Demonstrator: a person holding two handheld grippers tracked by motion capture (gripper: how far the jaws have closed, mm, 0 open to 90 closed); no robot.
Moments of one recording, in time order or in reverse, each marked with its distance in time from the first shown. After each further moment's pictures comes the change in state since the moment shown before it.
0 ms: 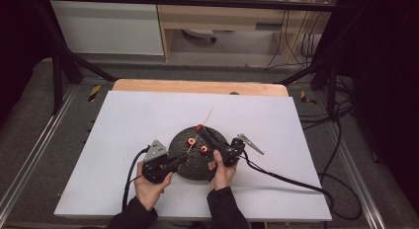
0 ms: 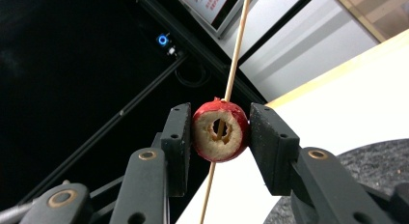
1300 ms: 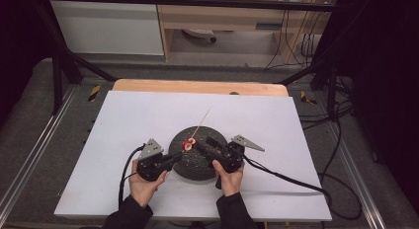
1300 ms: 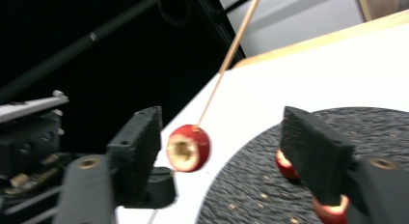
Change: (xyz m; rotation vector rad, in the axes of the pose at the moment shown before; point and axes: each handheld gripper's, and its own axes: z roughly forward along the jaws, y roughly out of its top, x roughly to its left) left arm 0.020 -0.009 -0.010 0.024 -0.014 0.040; right arm 0.011 0.005 -0.013 0.258 -0.079 -0.231
